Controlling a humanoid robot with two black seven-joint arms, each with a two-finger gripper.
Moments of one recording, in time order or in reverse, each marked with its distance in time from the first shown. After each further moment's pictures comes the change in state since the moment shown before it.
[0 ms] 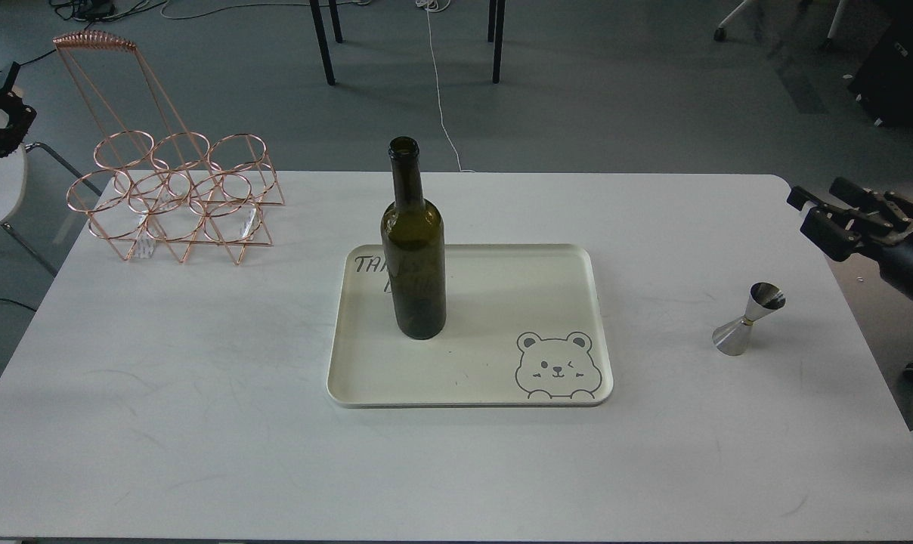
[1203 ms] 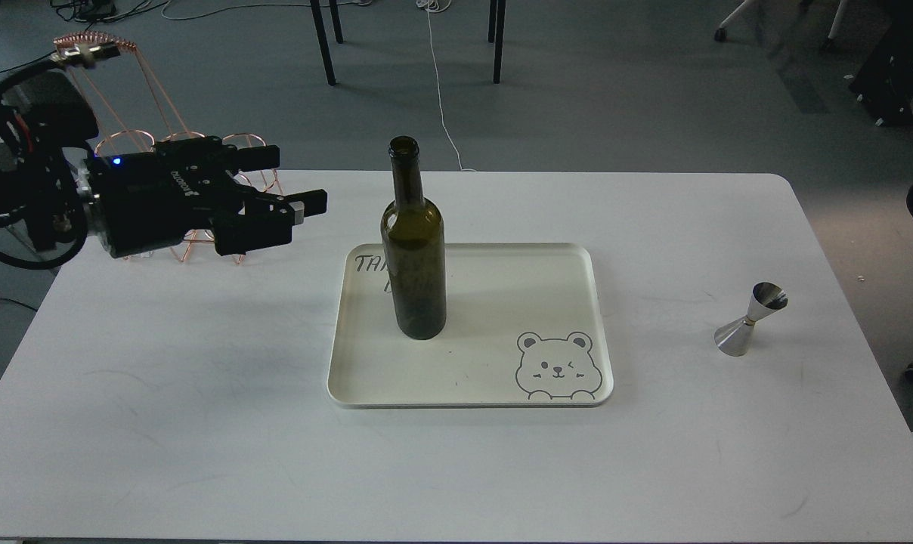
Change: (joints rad) left arm -0.045 0.070 -0.001 -0.829 2.146 0.195 0.013; right arm 0.134 0.395 0.442 -0.611 0.922 0.577 0.000
